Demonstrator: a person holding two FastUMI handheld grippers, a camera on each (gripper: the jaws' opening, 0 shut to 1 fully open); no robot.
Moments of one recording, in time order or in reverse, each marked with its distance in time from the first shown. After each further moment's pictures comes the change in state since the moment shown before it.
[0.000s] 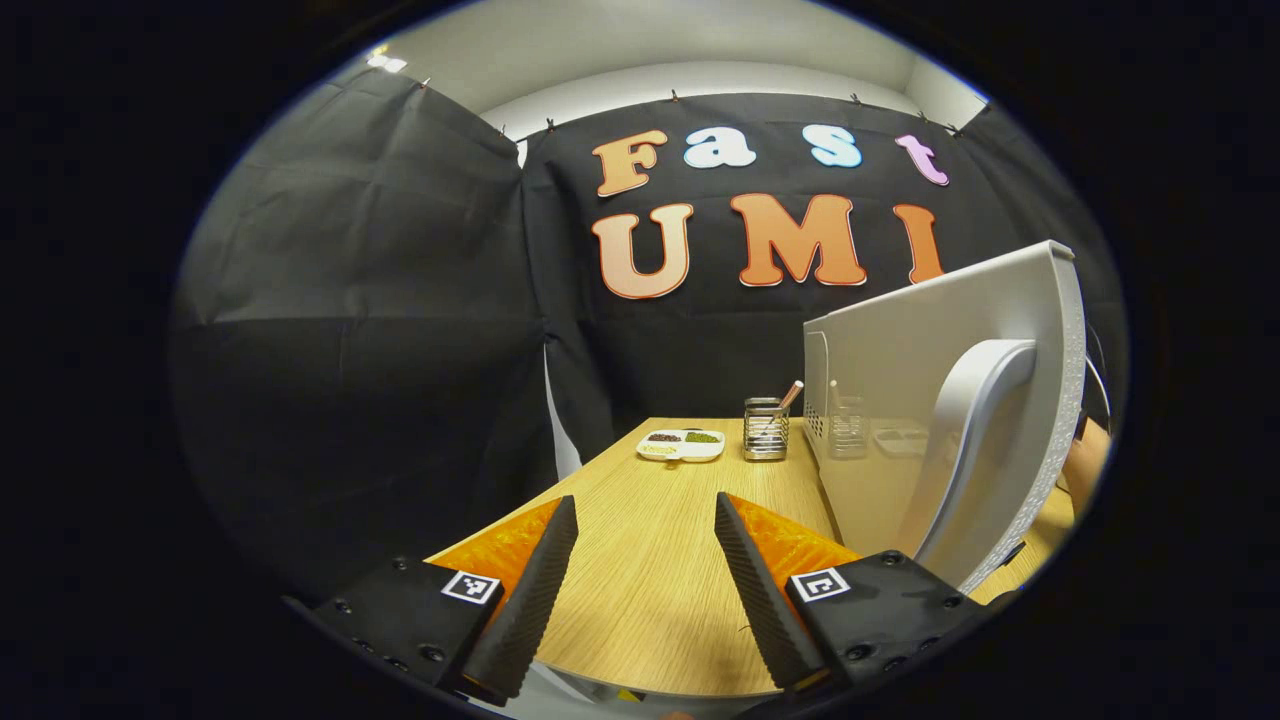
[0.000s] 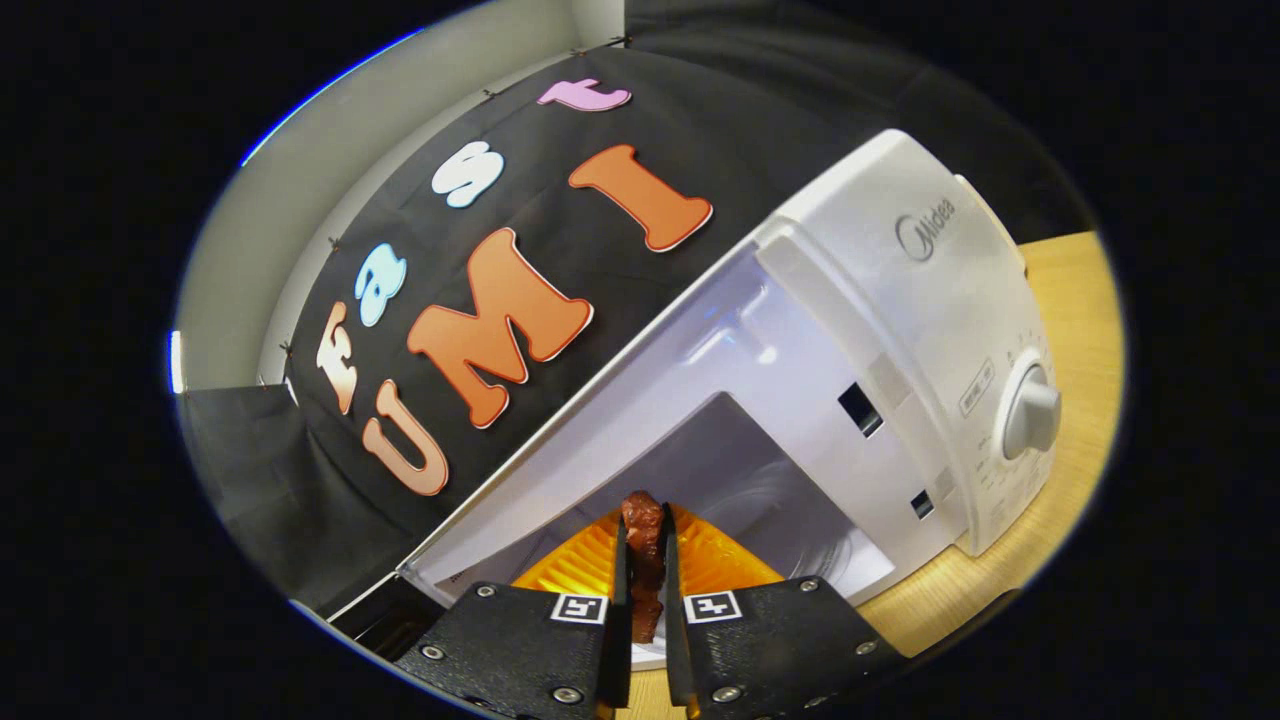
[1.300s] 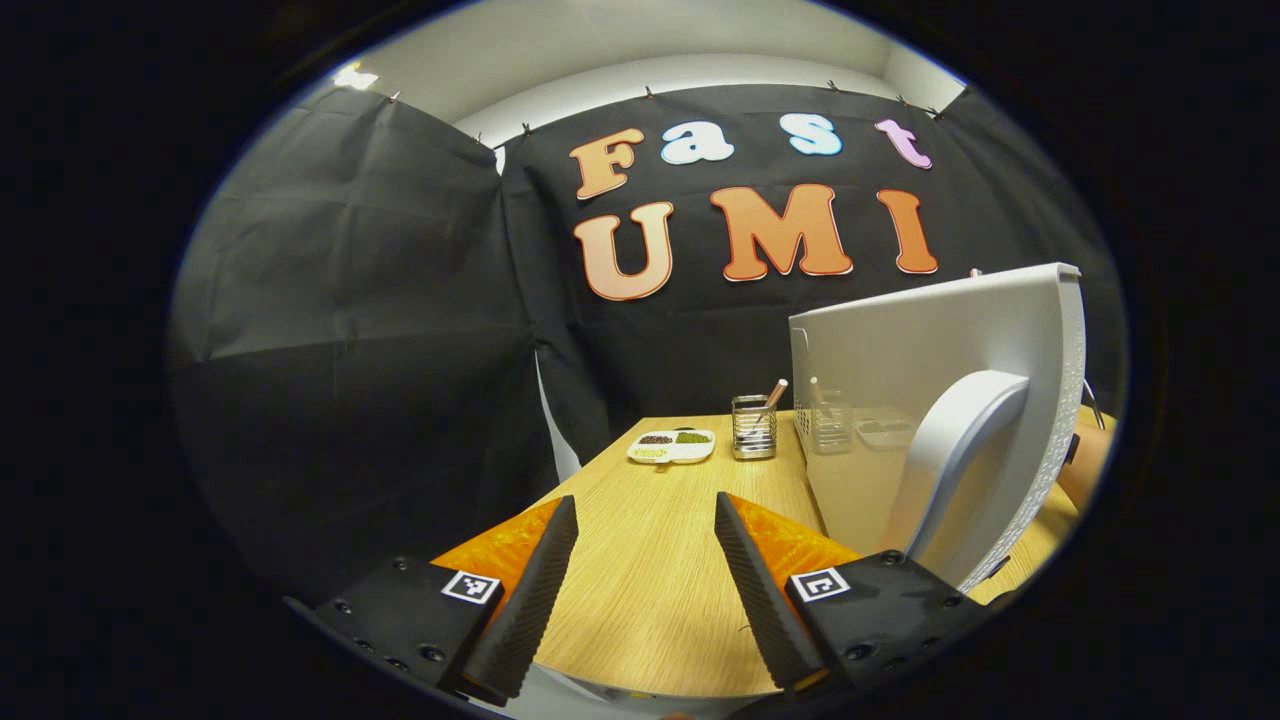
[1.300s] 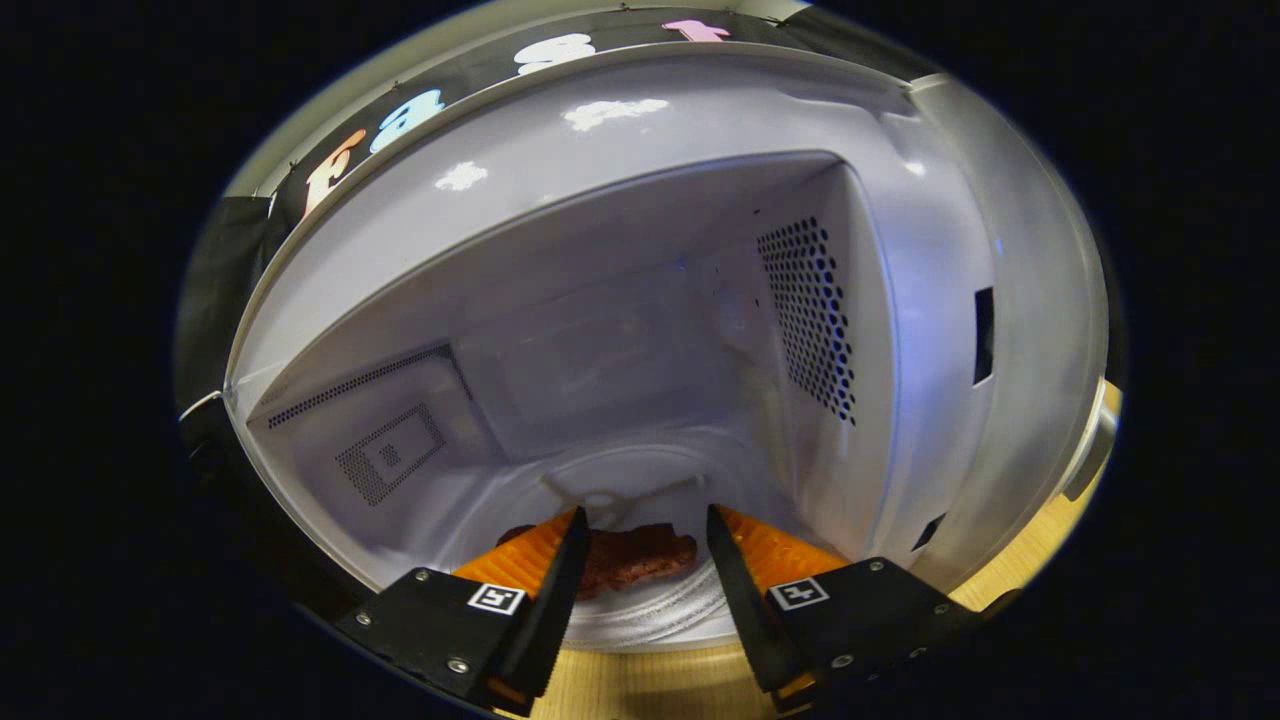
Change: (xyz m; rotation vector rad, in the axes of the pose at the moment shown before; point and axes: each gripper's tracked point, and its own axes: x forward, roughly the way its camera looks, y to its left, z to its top) left arm -0.004 -0.027 0.019 0.062 0.014 -0.009; right arm 0.026 -0.059 -0.057 -0.492 0.193 -0.164
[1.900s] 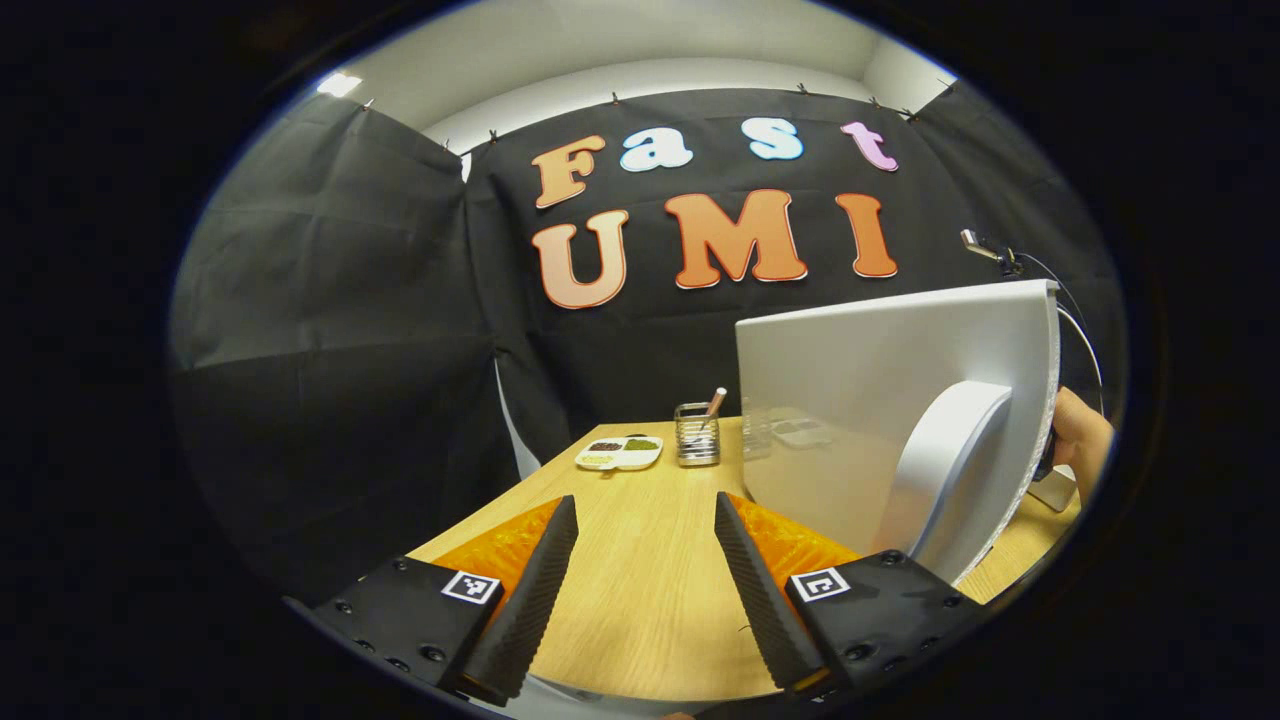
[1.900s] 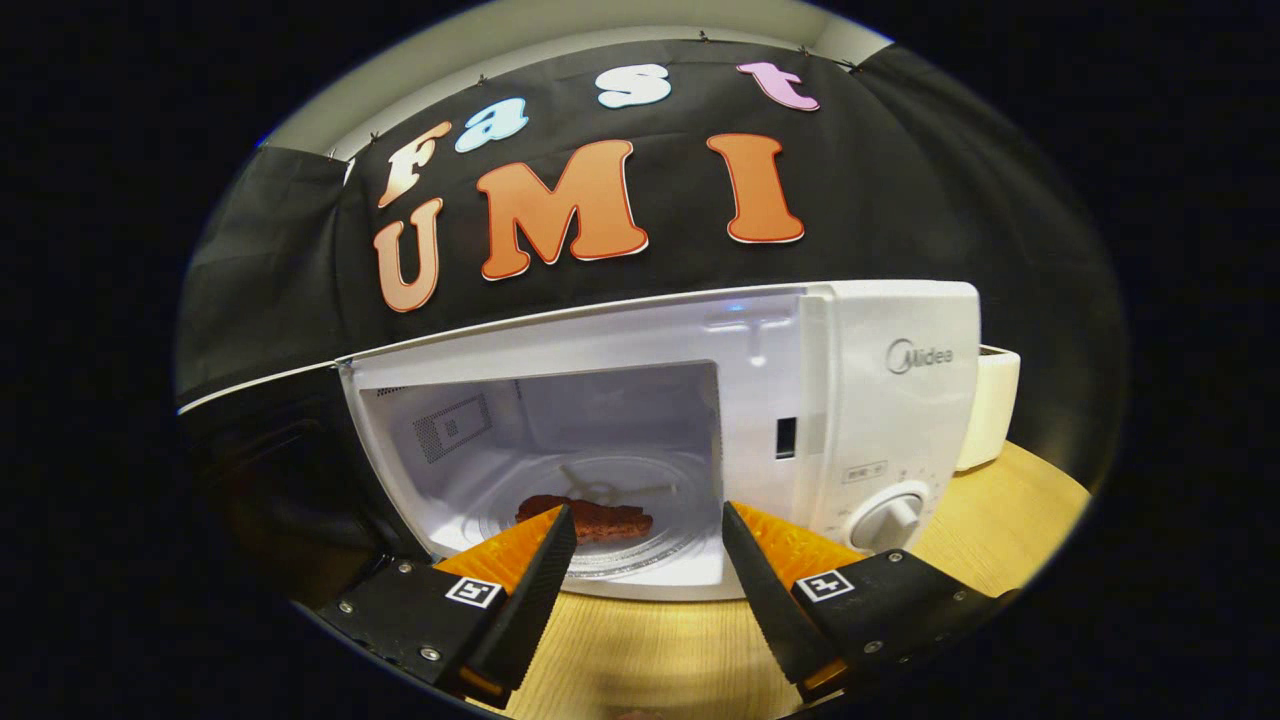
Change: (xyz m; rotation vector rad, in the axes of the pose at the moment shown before) left arm -0.013 -0.071 0.011 0.010 -0.019 -0.101; right arm -0.111 -0.027 0.035 -0.179 -0.084 0.089
